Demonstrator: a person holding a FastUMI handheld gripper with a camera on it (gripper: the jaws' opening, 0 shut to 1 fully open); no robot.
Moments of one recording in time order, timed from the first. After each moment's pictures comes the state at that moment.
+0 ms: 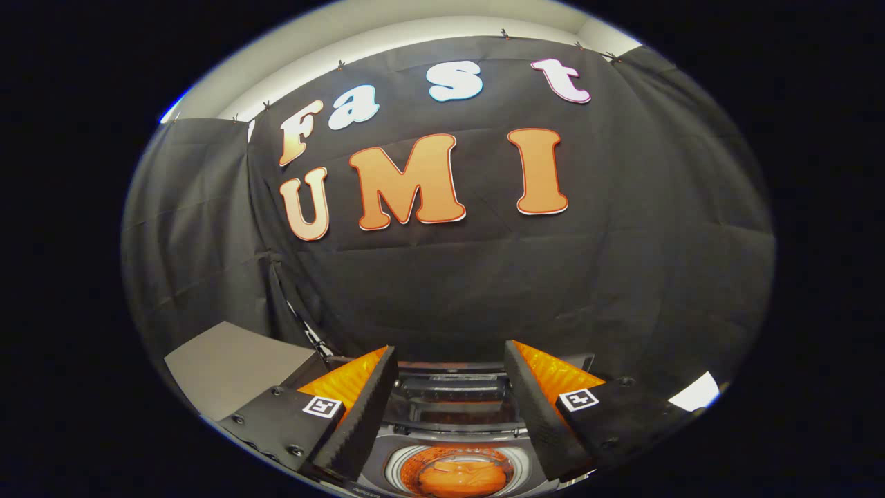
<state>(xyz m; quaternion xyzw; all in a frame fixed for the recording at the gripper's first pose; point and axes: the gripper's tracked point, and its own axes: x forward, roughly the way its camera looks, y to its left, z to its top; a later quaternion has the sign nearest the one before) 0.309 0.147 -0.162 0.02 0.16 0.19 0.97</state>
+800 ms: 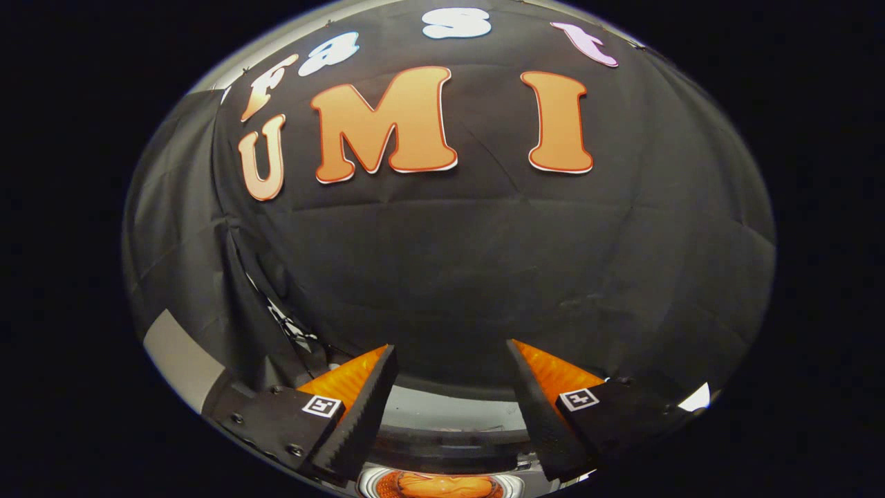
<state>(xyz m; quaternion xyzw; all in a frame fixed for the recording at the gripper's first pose) 0.459 0.184 -0.260 -0.02 0.26 0.16 0.95</state>
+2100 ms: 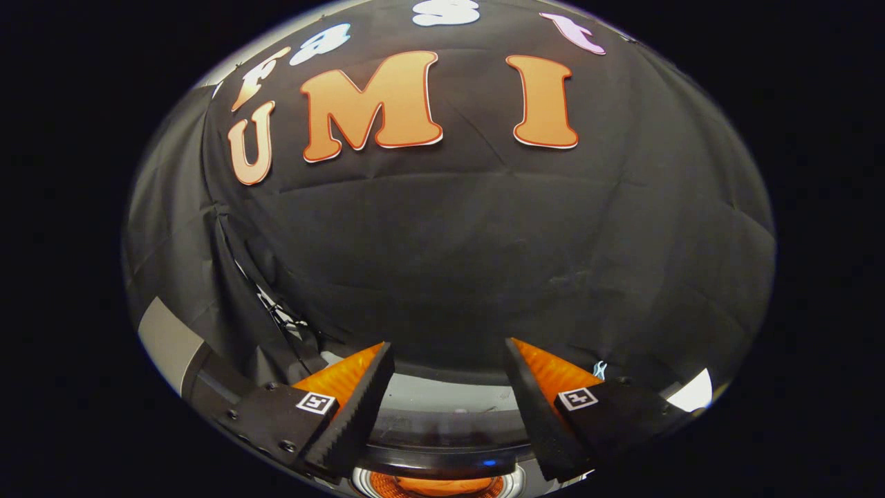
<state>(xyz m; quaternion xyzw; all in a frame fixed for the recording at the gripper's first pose) 0.432 0.163 -0.290 -0.02 0.28 0.14 0.95</state>
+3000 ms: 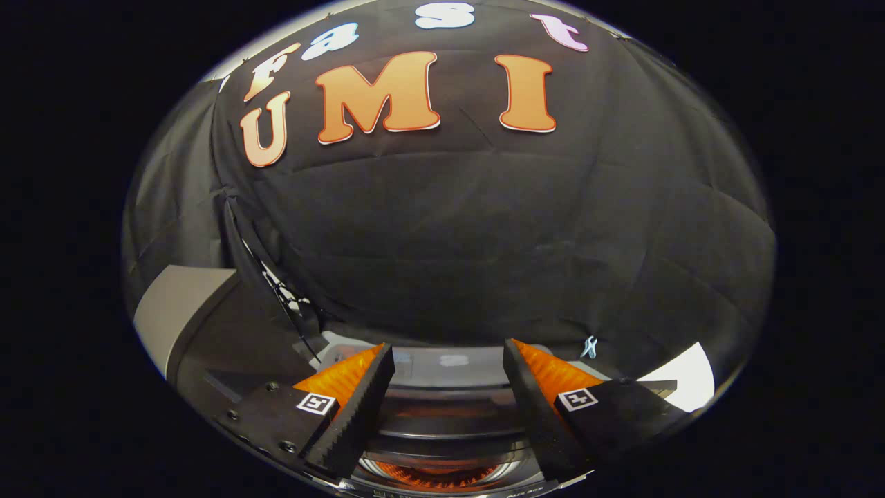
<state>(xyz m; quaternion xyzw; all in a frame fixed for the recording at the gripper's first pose) 0.304 0.136 -0.324 -0.02 0.31 0.12 0.94</state>
